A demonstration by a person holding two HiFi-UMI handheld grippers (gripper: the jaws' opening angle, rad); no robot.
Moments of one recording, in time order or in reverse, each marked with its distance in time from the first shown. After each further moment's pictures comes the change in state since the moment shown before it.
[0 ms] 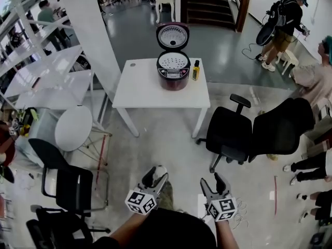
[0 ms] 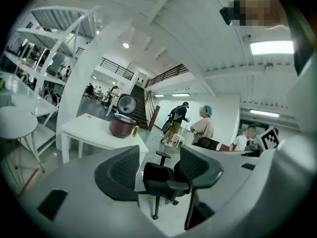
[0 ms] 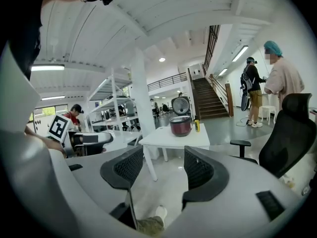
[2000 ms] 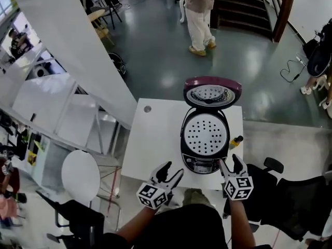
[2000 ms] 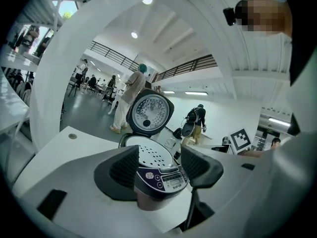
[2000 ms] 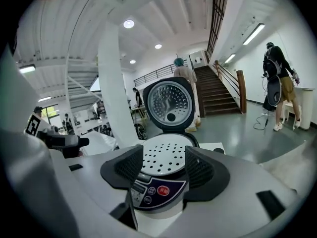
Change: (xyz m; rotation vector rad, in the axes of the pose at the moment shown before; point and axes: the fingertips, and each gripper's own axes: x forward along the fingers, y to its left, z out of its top) left arm 0.469 0.352 0.249 -0.062 0.049 0.029; right arm 0.648 -0.216 0.242 0.000 0.098 0.028
